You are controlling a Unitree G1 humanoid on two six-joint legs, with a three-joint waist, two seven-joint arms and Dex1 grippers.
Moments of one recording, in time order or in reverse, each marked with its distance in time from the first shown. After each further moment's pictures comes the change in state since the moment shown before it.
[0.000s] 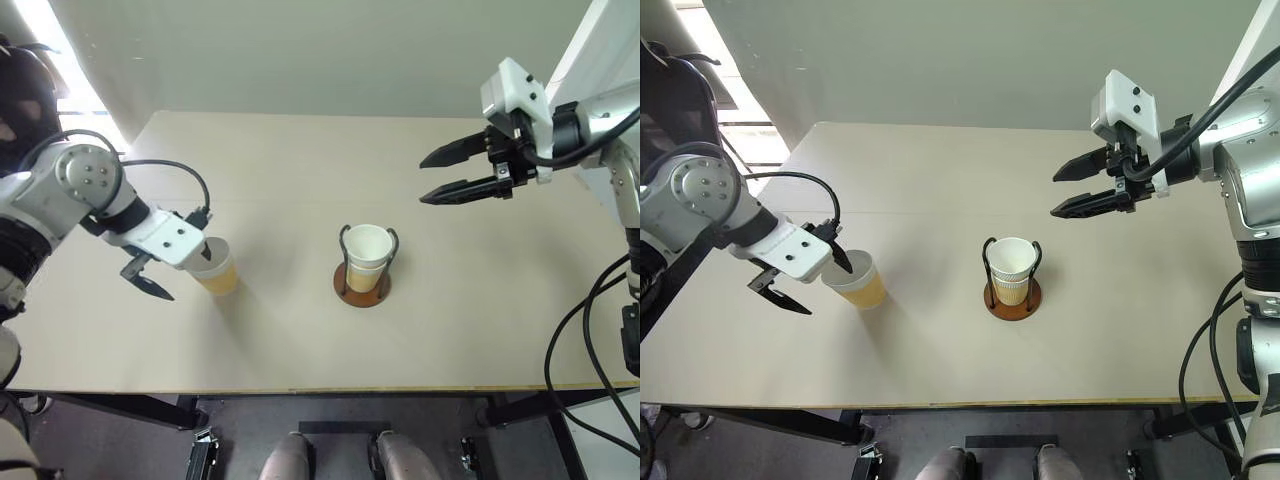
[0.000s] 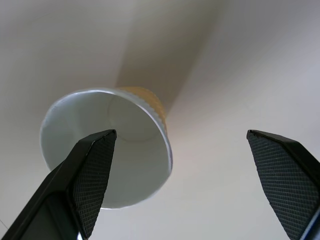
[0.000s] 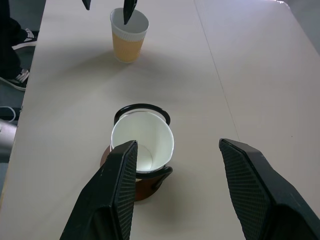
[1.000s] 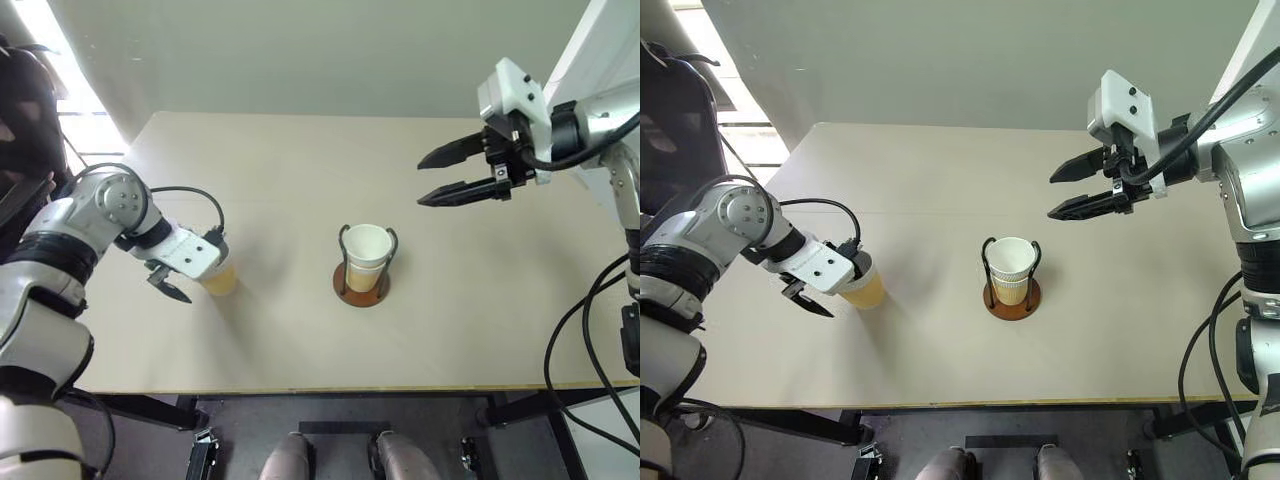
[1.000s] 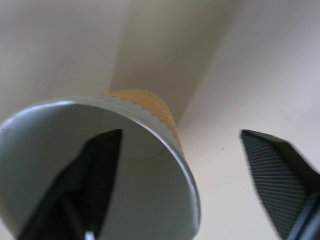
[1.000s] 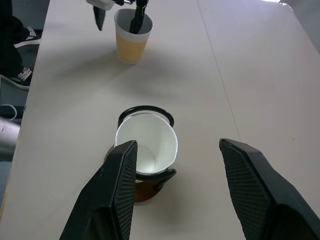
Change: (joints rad) left arm 0.114 -0.218 0.279 0.281 0.277 -0.187 0.000; right arm 0.000 0.000 0.000 -0.039 0.001 0.022 -0.001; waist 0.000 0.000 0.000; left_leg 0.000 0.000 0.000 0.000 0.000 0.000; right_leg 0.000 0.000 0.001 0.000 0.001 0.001
